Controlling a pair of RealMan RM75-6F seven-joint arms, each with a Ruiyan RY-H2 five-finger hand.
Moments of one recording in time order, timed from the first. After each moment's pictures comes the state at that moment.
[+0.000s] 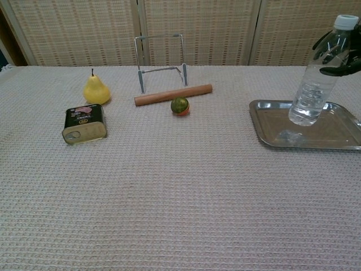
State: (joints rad) left arm -0.17 -1.09 0.02 -1.71 1.41 1.29 0.26; right arm 0.61 -1.49 0.19 -0.88 -1.46 1.01 0.91
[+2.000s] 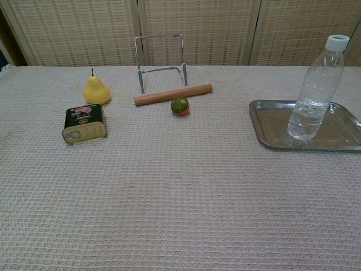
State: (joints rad) left arm -0.17 -1.07 0.03 -1.70 1.42 1.29 0.20; right arm 0.18 -1.25 0.02 -1.43 -1.49 1.57 -0.10
